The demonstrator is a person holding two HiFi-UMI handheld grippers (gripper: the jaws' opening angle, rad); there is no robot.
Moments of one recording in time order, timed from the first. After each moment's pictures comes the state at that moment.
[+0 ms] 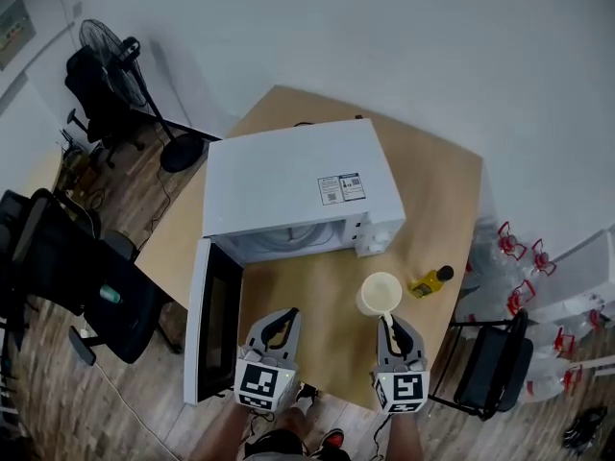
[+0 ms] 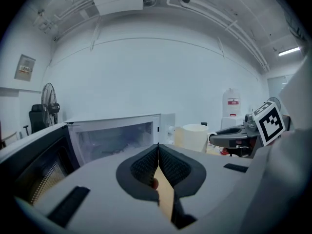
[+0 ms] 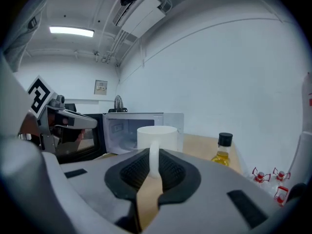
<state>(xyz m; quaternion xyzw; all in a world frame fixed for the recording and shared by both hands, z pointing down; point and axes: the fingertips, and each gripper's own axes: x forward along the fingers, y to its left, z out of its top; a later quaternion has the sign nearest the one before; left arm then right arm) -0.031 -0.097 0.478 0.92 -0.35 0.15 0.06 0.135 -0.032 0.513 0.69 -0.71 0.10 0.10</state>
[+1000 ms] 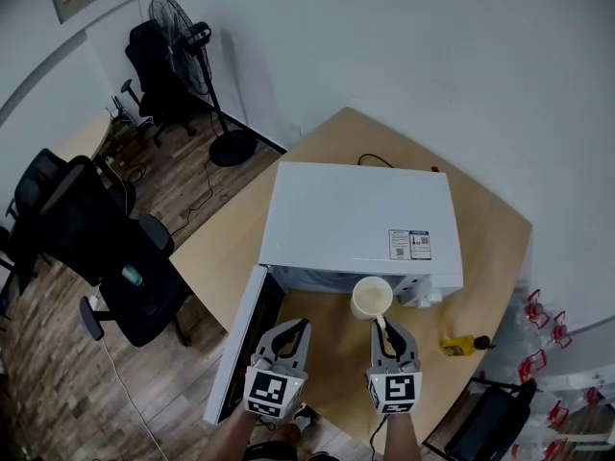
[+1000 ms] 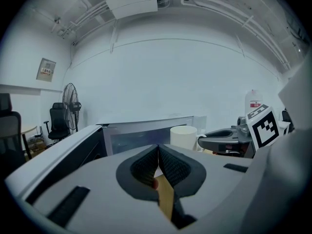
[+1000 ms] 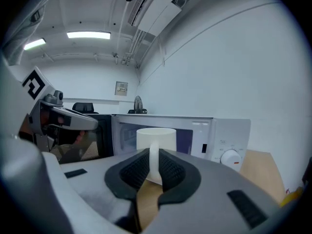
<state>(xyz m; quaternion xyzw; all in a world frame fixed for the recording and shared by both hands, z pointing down) -0.093 -0.172 0.474 0.88 -0.45 0.13 0.08 0.053 -0.168 0.507 0.59 -0.79 0.06 0.11</state>
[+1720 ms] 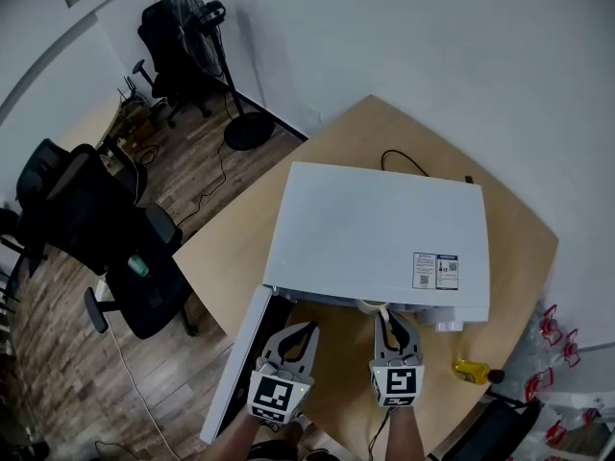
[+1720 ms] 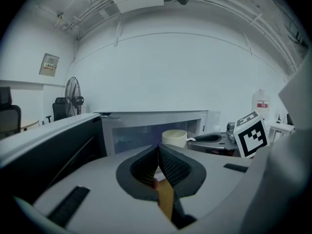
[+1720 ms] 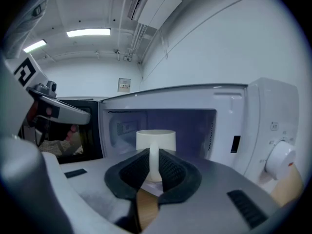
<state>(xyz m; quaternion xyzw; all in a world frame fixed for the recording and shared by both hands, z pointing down) -0.094 -0.220 0.502 0.87 -0.47 0.14 0.10 0.041 -0.246 0.552 0.57 -0.81 0.07 0.13</state>
